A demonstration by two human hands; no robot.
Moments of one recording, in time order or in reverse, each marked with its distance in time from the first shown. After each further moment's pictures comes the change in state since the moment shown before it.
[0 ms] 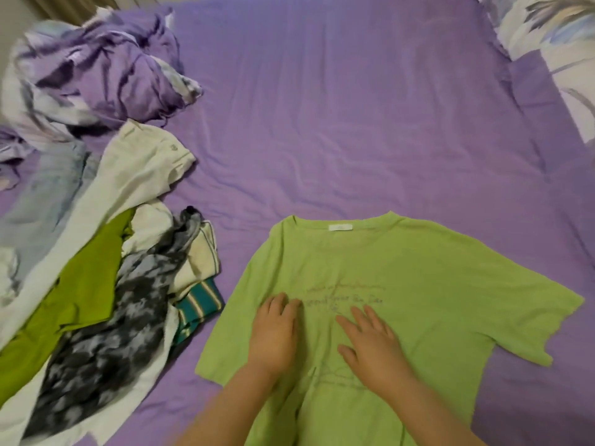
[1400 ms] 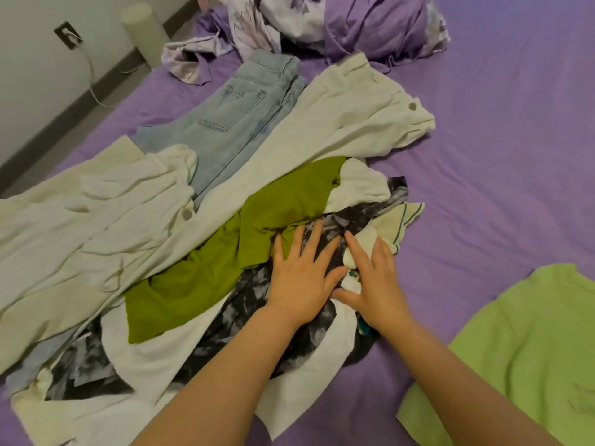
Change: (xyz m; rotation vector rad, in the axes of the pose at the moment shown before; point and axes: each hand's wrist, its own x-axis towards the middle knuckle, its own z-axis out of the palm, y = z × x) left_hand 0.011 -0.342 -0.034 0.079 0.288 -0.200; right_hand 0.213 -0.341 0.066 0.174 0.167 -0.442
